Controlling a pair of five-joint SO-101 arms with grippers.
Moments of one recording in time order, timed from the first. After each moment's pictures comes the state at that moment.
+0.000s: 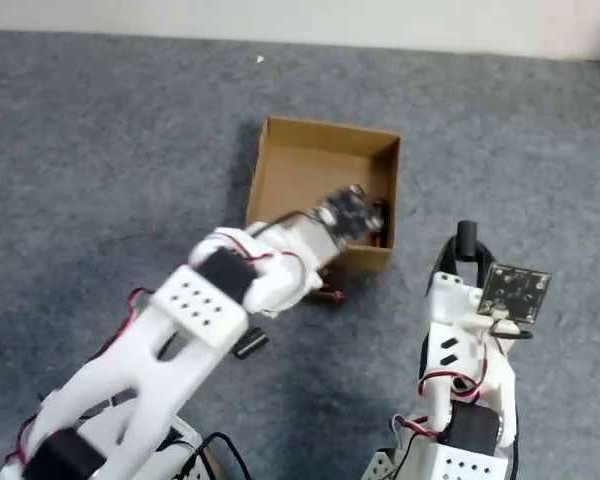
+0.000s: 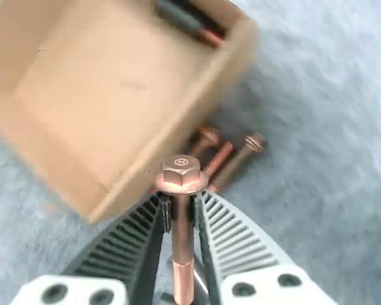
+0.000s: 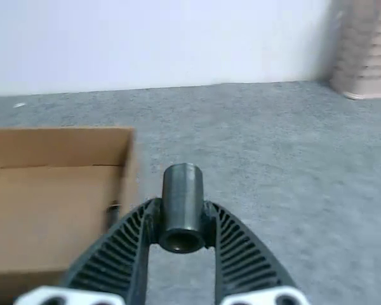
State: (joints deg) left arm 29.3 -28.4 37.0 57.5 -15.4; right arm 4.0 -104.3 86.9 38.1 3.7
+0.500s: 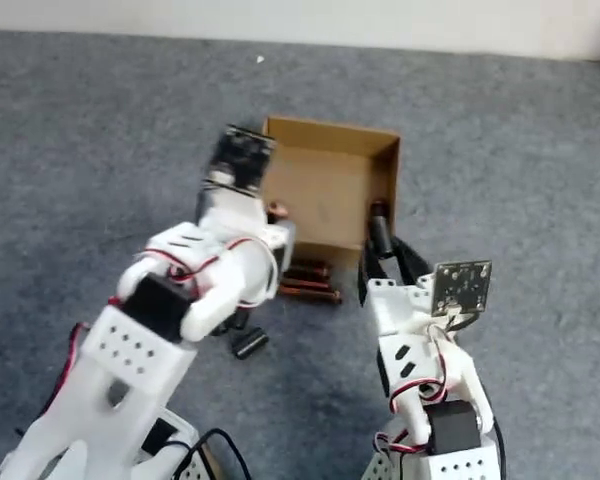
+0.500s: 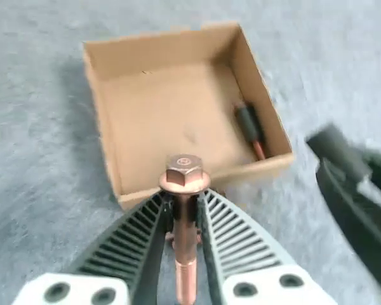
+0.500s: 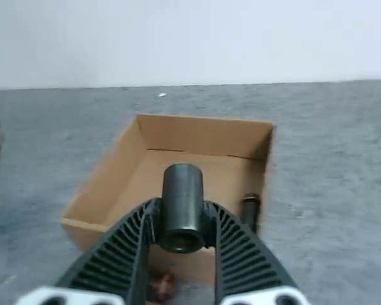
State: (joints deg) left arm 23.3 -46.2 37.0 57.5 16.6; right arm -17.5 -104.3 87.1 38.1 -6.1
